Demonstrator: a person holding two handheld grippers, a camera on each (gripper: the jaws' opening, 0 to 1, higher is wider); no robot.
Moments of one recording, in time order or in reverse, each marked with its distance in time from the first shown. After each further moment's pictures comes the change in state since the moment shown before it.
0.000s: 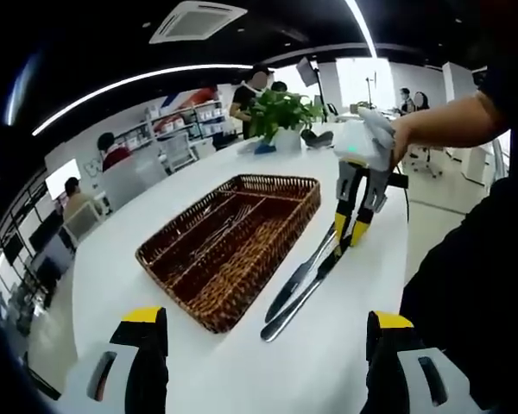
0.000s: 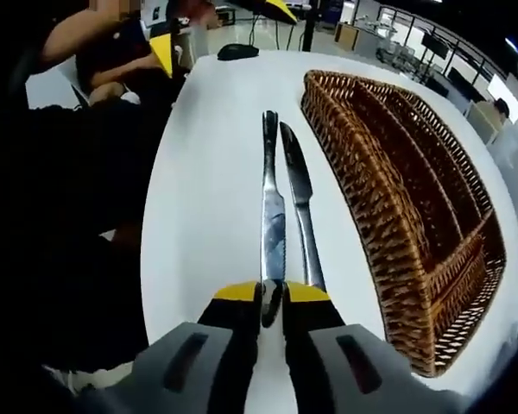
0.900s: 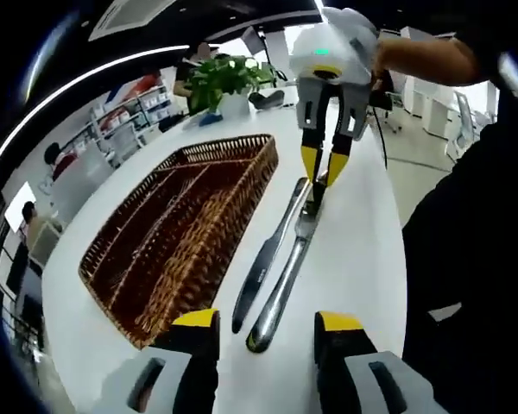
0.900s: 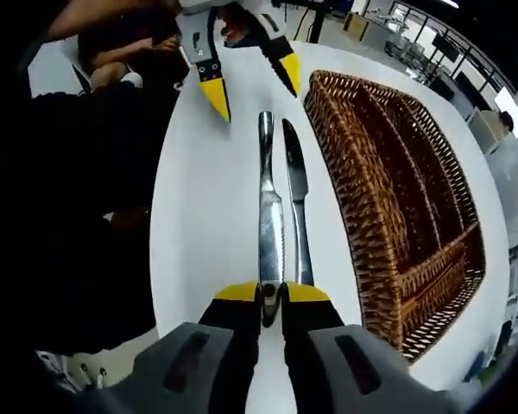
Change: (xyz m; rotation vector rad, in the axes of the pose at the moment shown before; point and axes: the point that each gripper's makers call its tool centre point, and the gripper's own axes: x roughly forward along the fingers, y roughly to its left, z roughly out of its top) left arm 0.073 -0.036 -0.029 0.189 0.174 -0.237; right arm -0.027 -0.003 -0.001 -0.048 0.090 -0.017
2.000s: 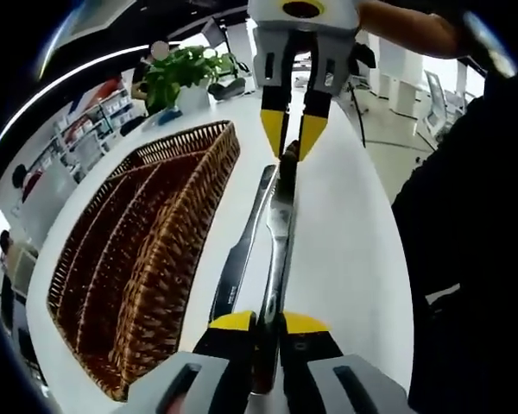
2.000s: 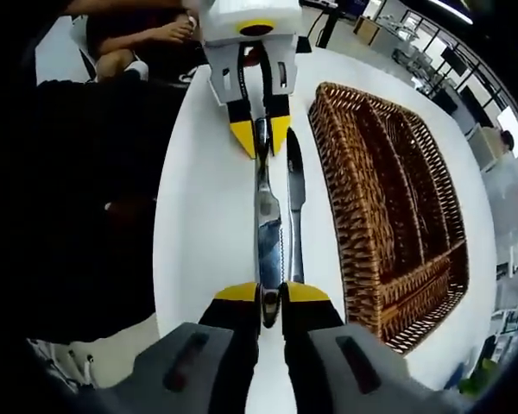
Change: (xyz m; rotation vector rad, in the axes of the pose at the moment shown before) left arm 0.025 -0.018 0.006 0.114 0.030 -0.105; right arm -0.013 -0.003 0.009 -0.074 0.024 -0.035
